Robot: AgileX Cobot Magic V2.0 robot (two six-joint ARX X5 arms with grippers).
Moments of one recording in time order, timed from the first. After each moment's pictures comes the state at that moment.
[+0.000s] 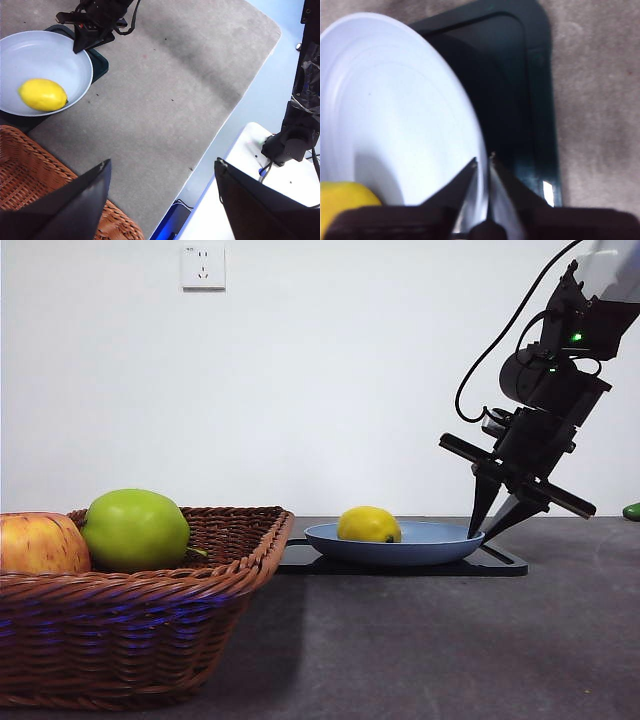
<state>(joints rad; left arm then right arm) -0.89 1.22 1.48 -0.95 0.16 -0.18 0.12 2.11 1.59 -0.62 -0.39 0.35</state>
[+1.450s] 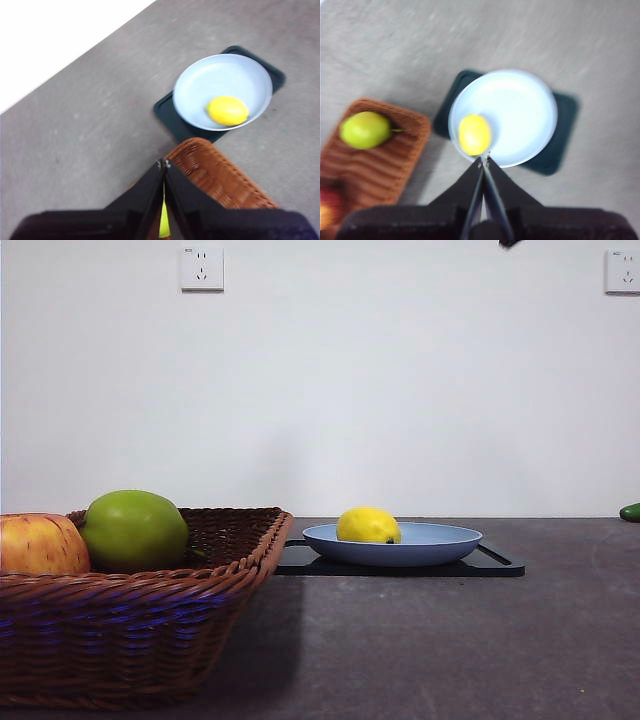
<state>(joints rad) -0.66 1.22 1.48 -0.89 -0.25 0.14 0.33 1.32 1.56 -0.94 -0.15 0.01</state>
